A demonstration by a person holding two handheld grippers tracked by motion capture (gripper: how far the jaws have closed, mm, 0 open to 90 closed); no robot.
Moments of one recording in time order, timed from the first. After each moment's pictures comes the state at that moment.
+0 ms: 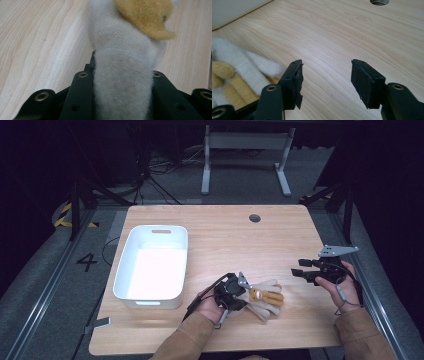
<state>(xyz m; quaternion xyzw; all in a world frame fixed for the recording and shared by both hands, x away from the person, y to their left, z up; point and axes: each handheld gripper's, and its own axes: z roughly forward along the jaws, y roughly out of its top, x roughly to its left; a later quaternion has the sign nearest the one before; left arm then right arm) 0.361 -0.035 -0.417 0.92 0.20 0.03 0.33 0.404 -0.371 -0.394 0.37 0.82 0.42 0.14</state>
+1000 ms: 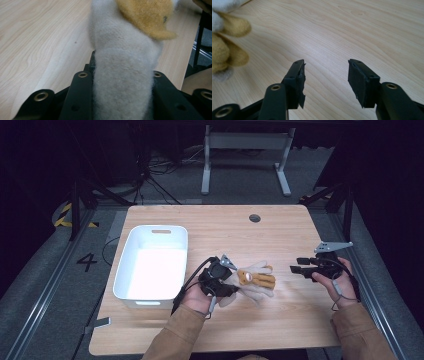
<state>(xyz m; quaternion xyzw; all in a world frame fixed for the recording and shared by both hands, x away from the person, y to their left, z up) 0.368 0.004 -0.361 0.89 0.28 0.02 0.36 0.420 -0.366 -0.395 0.39 0.83 0.38 0.13</state>
